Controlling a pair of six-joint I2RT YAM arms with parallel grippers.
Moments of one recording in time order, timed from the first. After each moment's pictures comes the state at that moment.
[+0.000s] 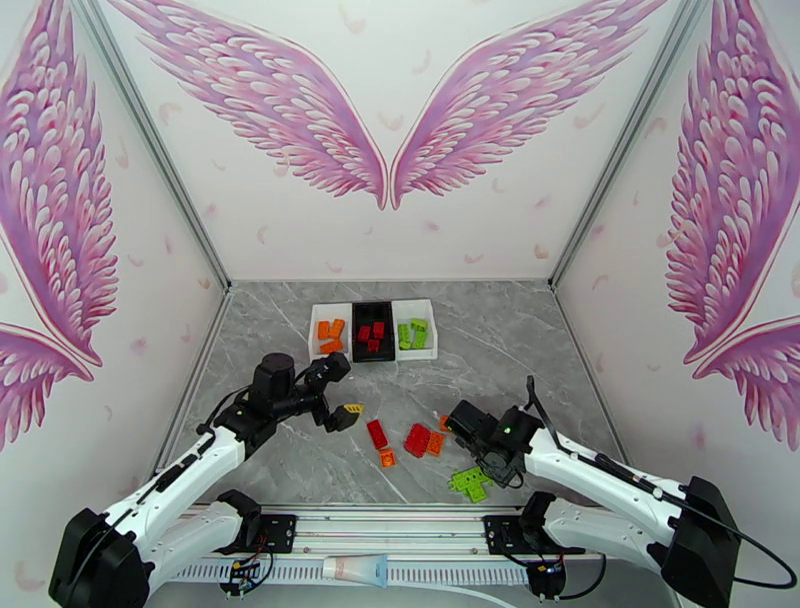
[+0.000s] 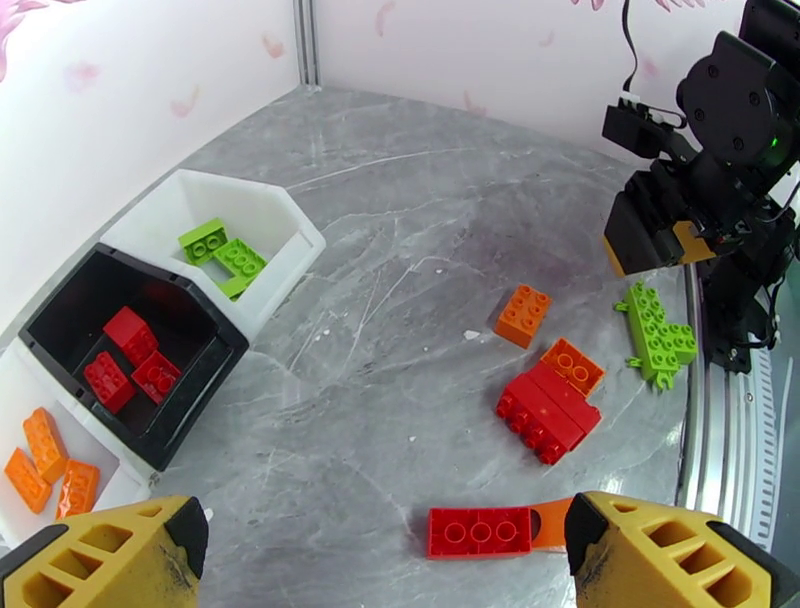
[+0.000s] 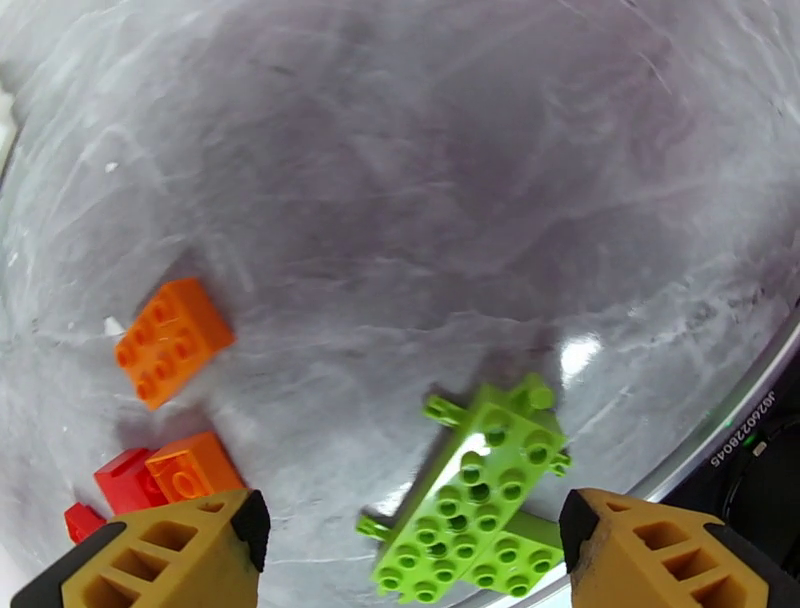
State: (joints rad) left arm -0.46 1.01 0.60 -0.08 0.59 0.30; right arm 0.83 1.03 0.64 -1.09 0.24 1.68
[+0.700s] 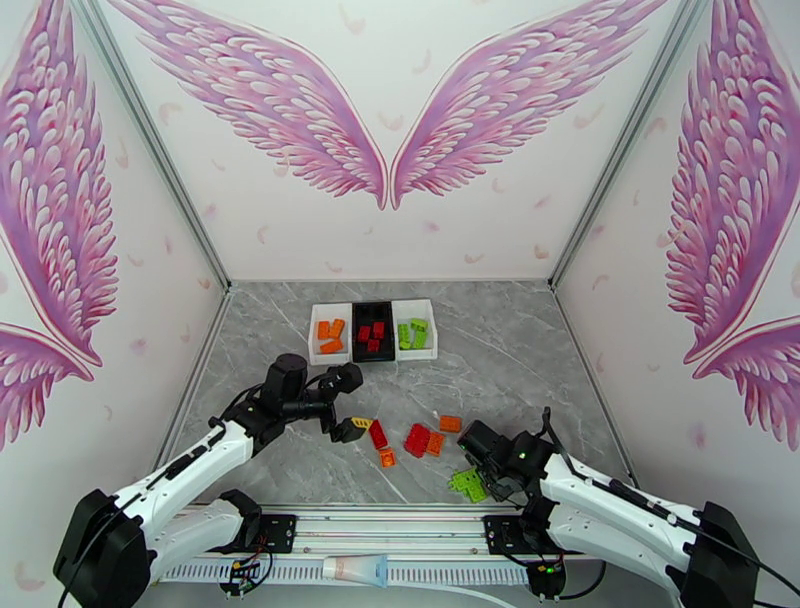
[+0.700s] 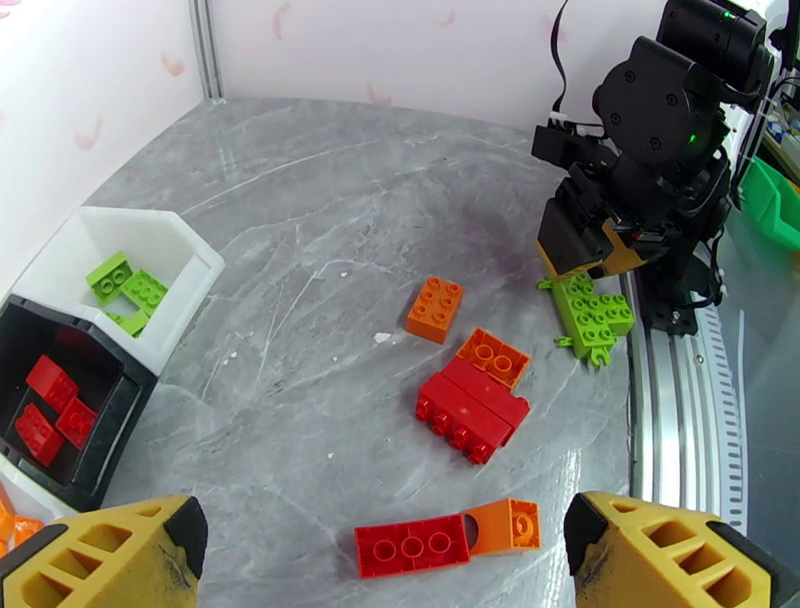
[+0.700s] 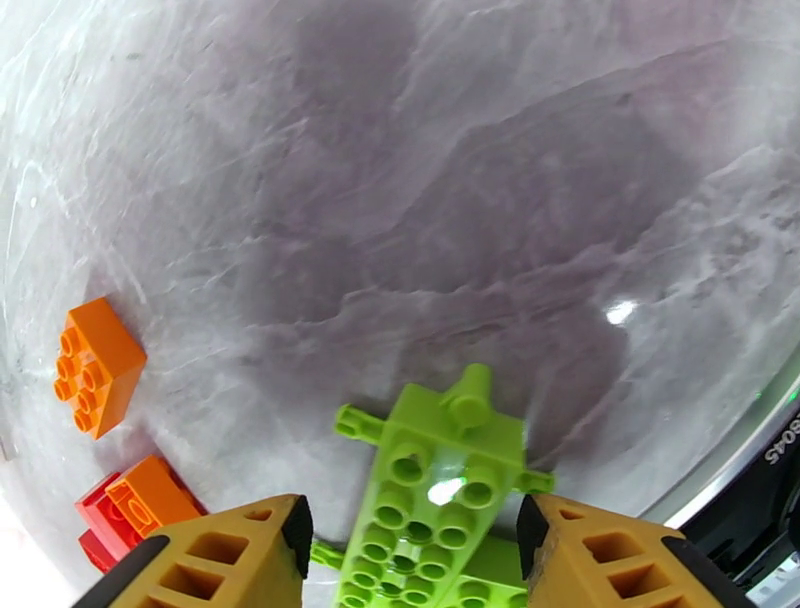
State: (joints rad) left arm -0.53 1.08 0.61 -0.09 0.69 0.36; right arm 0.82 0.91 0.46 -0.92 0.17 1.80
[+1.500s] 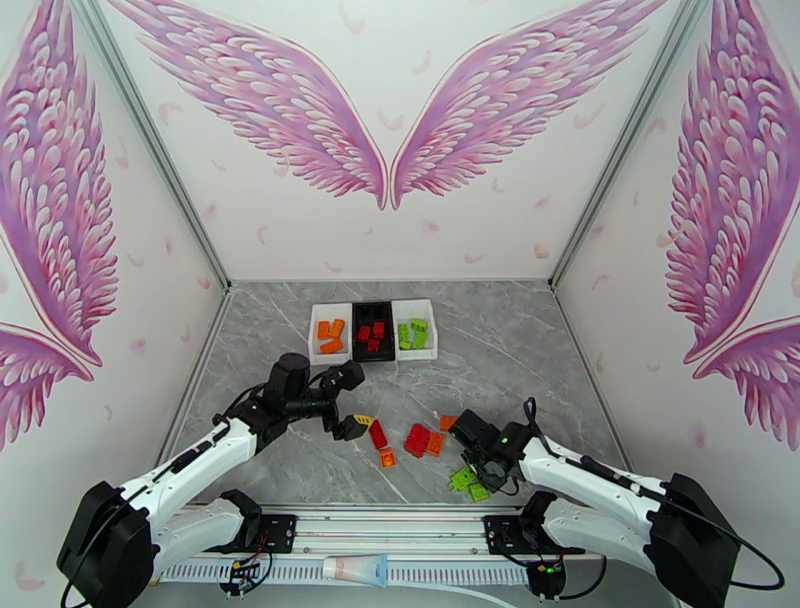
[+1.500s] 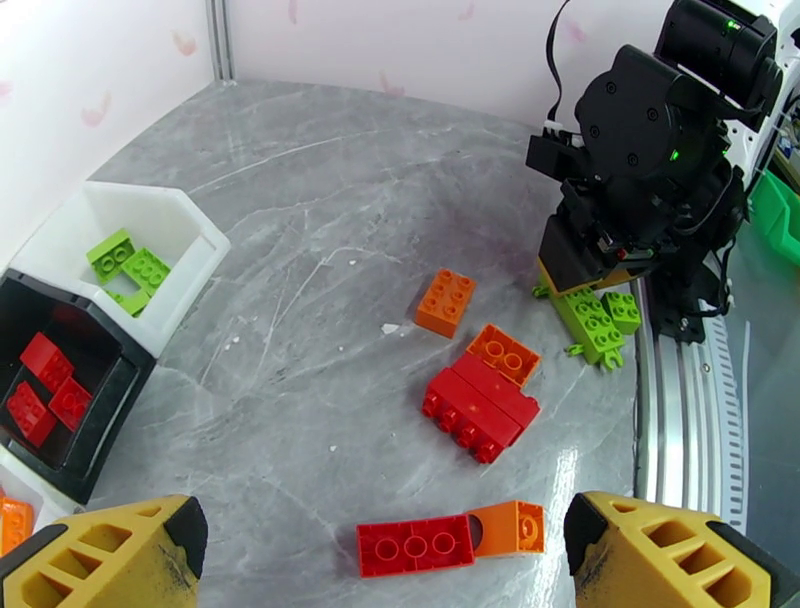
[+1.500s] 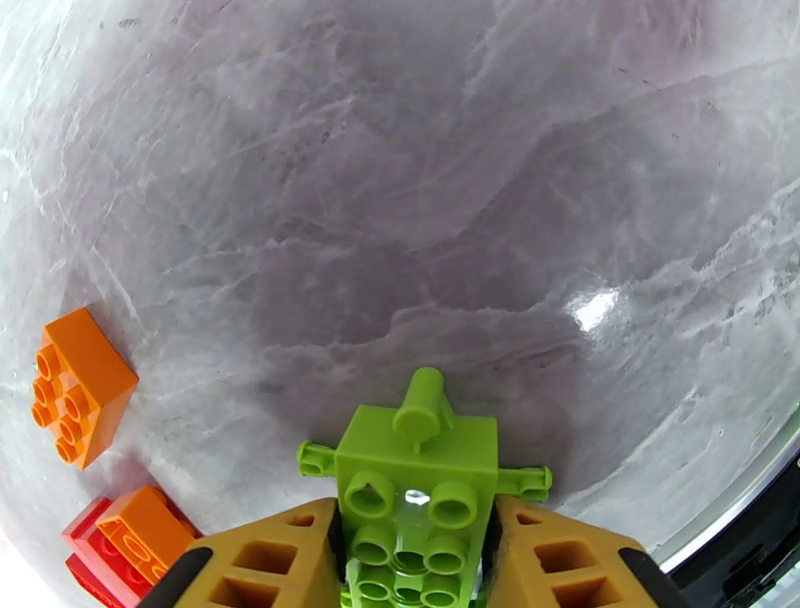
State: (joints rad) left arm -0.53 1.11 0.61 -0.05 0.66 0.31; right arm 0.76 1.09 0.51 -0.85 0.15 1.71
